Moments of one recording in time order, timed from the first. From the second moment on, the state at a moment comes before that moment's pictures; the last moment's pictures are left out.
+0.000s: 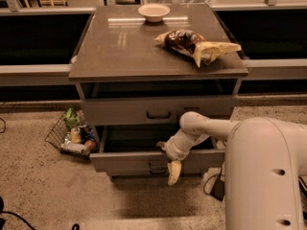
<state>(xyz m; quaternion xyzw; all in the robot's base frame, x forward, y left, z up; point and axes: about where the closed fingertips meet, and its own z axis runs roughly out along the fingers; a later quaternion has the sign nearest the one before) 0.575 -0.045 0.413 -0.76 0.60 0.22 0.15</state>
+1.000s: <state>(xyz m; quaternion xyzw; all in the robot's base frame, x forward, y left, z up) 0.558 -0.036 0.413 -0.75 0.60 0.25 0.13</state>
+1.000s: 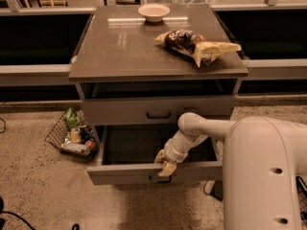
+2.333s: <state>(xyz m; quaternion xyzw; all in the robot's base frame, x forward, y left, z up) 0.493 0.004 0.420 -0.73 0.59 0.32 0.15</state>
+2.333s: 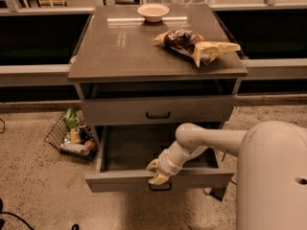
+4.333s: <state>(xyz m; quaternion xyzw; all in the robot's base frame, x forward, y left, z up) 0.467 0.017 0.430 -0.72 0.58 0.34 0.16</state>
